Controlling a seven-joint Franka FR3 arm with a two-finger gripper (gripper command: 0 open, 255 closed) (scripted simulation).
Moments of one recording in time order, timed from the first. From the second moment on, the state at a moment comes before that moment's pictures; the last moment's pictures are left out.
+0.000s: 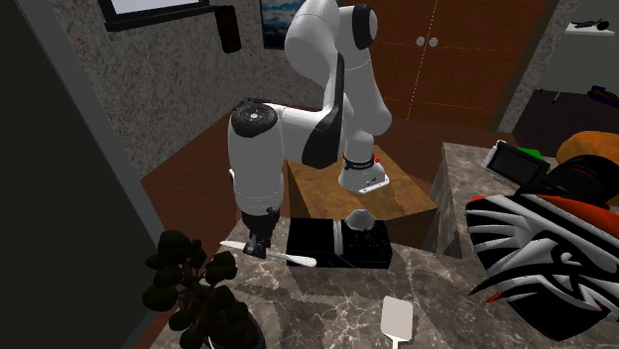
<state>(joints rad) 0.09 0.34 0.78 -1.81 -0.37 2.01 1.56</state>
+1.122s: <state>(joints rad) 0.07 0.27 0.81 -1.67 -0.30 1.82 1.50</state>
